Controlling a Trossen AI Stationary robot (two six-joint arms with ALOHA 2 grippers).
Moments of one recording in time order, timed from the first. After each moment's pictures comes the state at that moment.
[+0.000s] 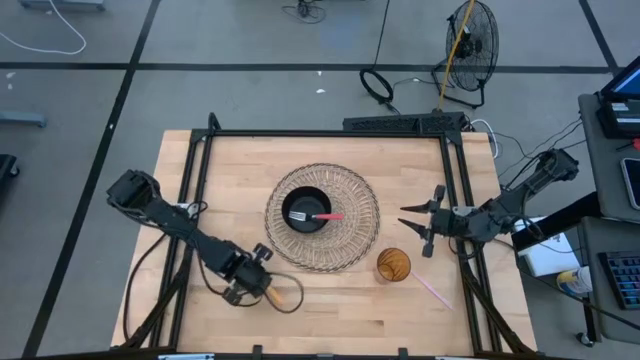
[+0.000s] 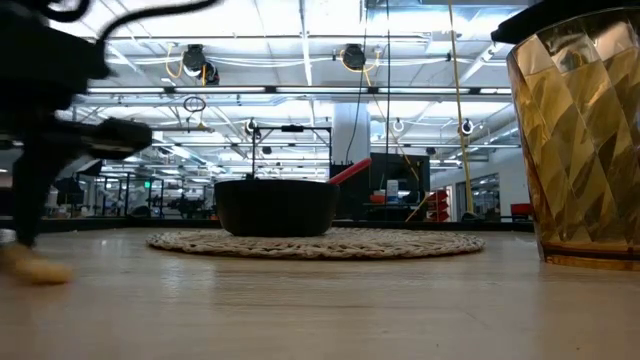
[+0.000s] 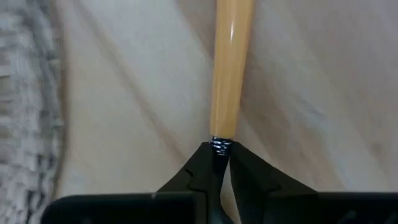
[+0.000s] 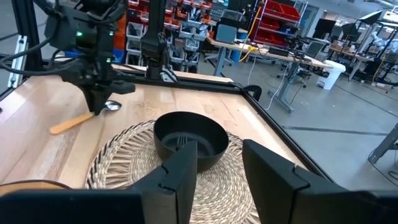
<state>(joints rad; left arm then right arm) -0.56 1.62 0.82 -0.52 -0.04 0.01 0.63 0.59 0.42 -0.04 0.89 -0.01</state>
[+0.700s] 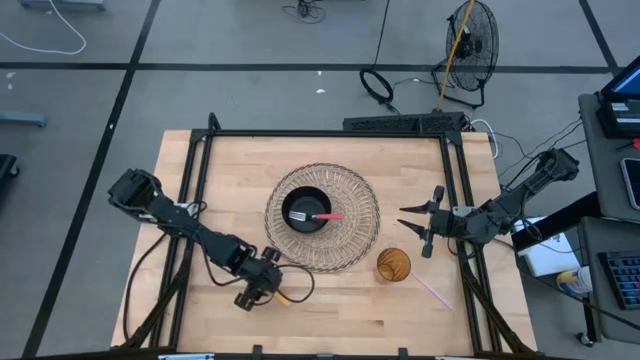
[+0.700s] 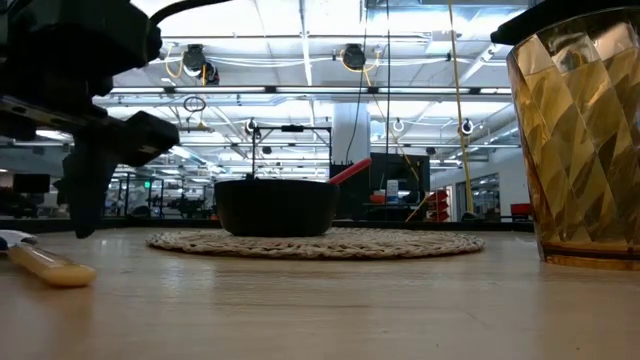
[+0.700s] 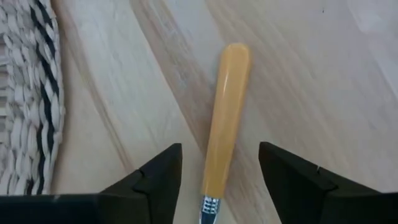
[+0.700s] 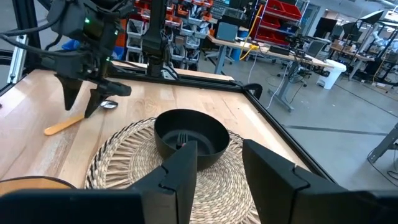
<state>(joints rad) -0.50 1.62 0.82 -0.30 0.09 -0.08 0.63 0.61 0.42 -0.04 0.89 -0.01</state>
